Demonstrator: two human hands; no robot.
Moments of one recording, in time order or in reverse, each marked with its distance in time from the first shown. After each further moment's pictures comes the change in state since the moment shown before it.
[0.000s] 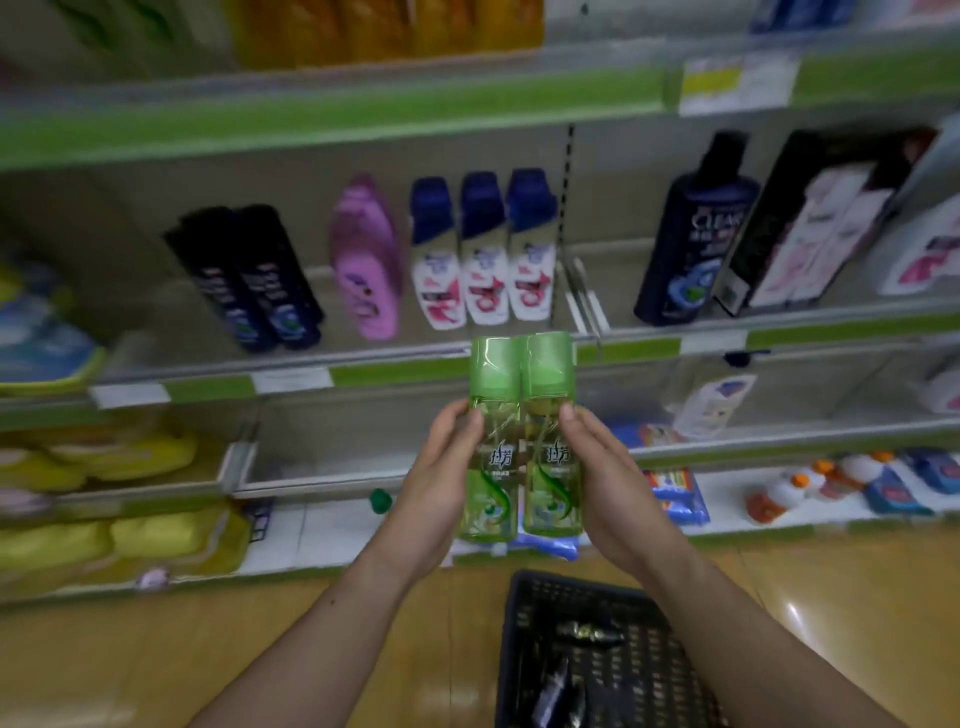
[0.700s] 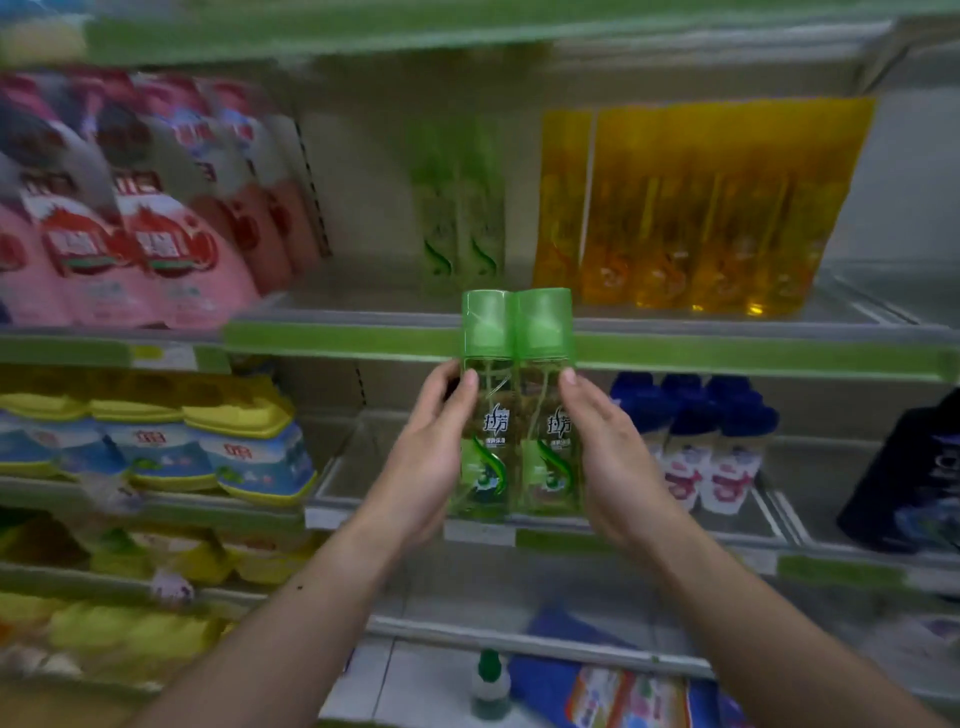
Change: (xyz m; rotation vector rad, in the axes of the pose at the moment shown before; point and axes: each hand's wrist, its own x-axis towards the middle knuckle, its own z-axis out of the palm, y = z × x) left_hand 0.010 0.213 -0.193 -0.082 0.245 0.426; right_hand 0.058 -0.097 0.282 -0.220 -0.236 -0.310
